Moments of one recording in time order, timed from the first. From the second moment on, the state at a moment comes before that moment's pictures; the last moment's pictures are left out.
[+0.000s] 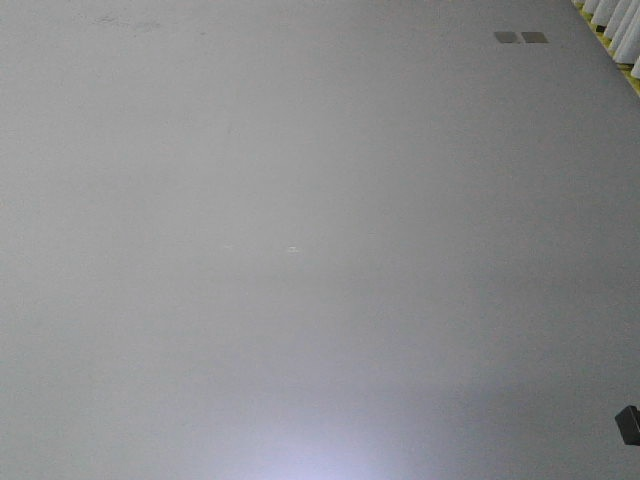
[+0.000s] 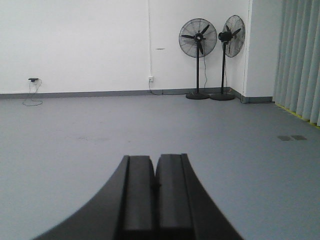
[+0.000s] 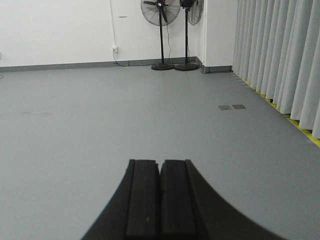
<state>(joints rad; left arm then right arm) 0.00 -0.01 0.03 -0.10 0.01 0.11 -0.03 -0.01 0.03 -0.03 0.15 0.10</state>
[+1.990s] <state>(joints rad) 0.00 -0.01 0.03 -0.10 0.01 0.11 -0.03 -0.01 0.03 -0.03 0.15 0.10</state>
